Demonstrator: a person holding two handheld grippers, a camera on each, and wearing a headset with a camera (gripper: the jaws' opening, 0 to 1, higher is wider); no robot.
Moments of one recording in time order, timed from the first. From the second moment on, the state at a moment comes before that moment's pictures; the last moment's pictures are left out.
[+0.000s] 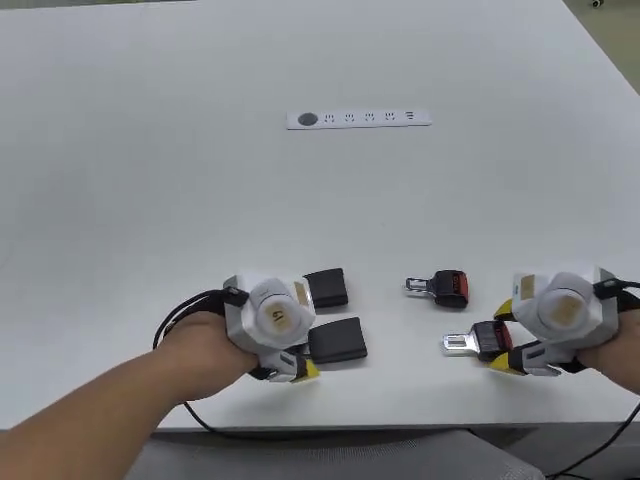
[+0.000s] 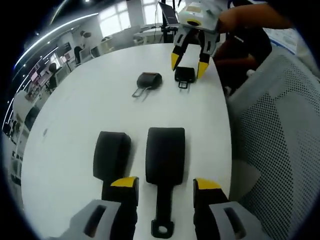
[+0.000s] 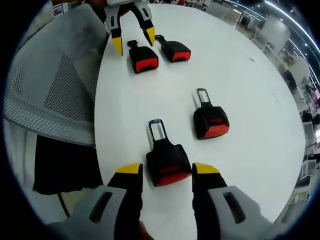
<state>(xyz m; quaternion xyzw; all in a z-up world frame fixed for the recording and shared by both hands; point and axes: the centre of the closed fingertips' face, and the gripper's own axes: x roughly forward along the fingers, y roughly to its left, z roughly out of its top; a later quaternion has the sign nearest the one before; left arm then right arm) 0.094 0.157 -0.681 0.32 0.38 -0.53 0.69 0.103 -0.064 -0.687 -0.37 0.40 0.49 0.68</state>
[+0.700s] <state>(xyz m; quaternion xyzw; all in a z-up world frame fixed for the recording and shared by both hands) 0.098 0.139 -0.688 0.36 0.36 -0.57 0.65 0.104 -0.061 -0.693 -0.36 0.43 0.50 0.66</state>
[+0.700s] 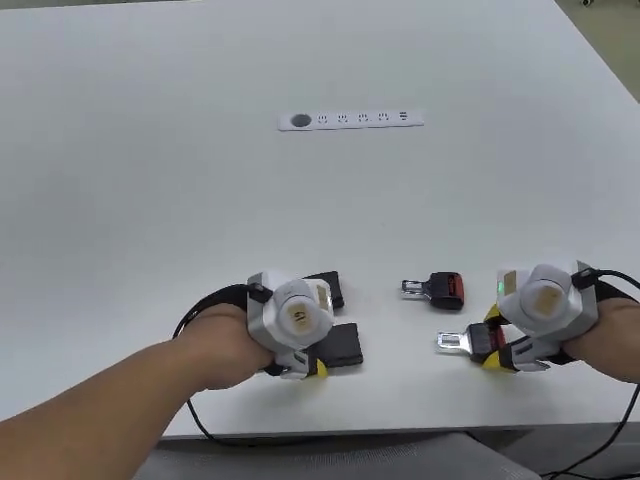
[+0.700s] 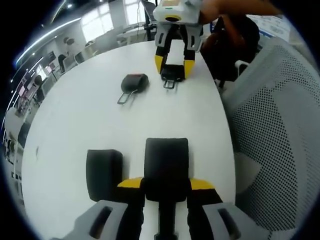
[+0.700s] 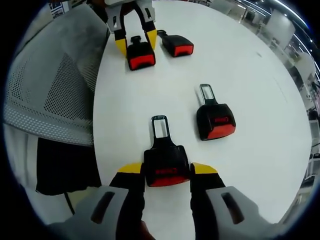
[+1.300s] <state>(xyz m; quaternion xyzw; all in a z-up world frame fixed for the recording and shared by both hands) 0.098 0.139 -0.691 0.36 0.36 -0.58 0.64 0.105 -0.055 -0.693 -0.34 0.44 0.50 0.67</state>
